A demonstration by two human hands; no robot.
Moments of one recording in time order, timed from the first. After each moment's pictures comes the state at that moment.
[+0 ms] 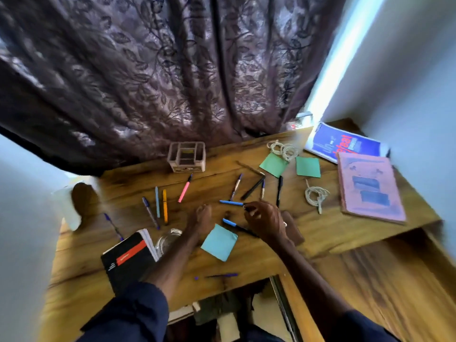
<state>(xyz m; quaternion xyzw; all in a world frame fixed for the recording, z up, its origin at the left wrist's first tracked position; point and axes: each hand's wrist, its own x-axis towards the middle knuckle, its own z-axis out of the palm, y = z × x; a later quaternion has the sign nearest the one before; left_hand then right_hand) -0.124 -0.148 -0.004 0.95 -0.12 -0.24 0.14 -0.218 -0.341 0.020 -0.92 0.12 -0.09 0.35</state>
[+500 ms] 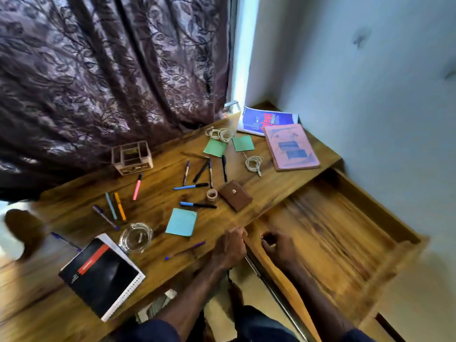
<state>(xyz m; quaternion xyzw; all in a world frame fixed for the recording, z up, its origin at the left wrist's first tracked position) -0.349 -0.224 -0.012 0.87 -0.38 -0.22 0.22 -0.474 -0.351 -0.013 -0.85 0.36 -0.07 0.38</state>
